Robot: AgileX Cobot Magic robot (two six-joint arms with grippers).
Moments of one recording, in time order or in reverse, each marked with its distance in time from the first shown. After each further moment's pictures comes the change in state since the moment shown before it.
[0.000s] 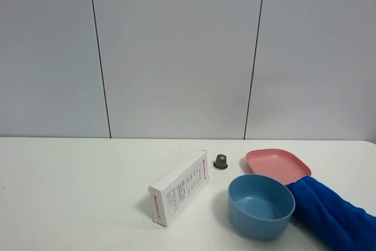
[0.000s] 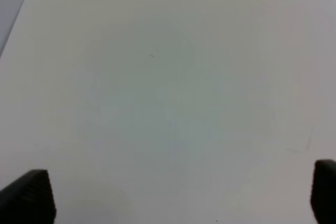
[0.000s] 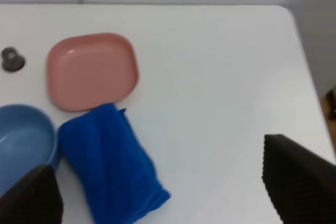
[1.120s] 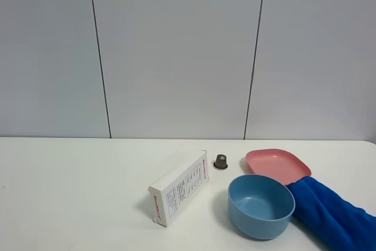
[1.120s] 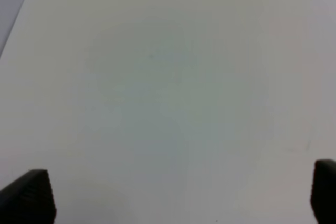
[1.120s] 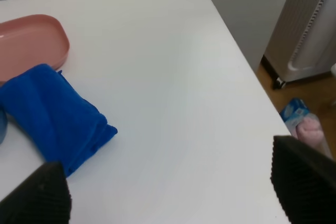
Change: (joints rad) left arm 0.000 0.000 0.000 0.000 0.000 0.000; right arm -0.218 -0.487 0.055 0.061 0.363 -0.058
